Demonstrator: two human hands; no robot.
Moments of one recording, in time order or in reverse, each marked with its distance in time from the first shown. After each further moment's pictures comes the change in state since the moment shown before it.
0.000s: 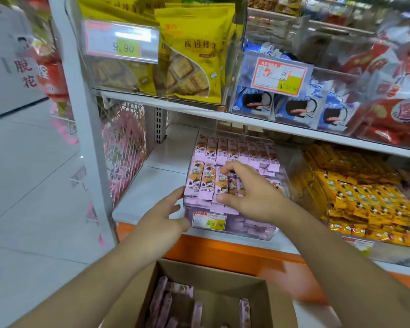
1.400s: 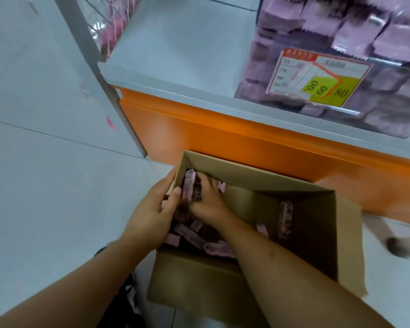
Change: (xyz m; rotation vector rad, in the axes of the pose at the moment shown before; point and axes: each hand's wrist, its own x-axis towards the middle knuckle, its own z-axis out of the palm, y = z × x) left_hand -0.004 -0.301 0.057 0.067 0.025 -0.215; right_hand -0.022 0.089 0.414 0.586 -0.317 0.392
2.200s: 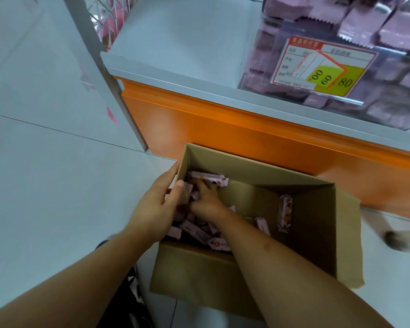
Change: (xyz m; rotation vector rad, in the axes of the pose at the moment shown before) left_hand 0.002 -0.011 0.004 -0.002 -0.013 0.030; right_hand 0.008 0.017 0.018 -0.011 -0.122 0.172
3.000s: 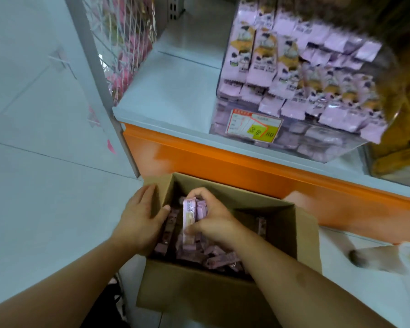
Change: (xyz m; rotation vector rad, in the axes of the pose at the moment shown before) left_hand -0.012 0.036 -0.027 0.383 0.035 -0.115; right_hand -0.106 -0.056 -0.076 0.080 -0.007 -0.124
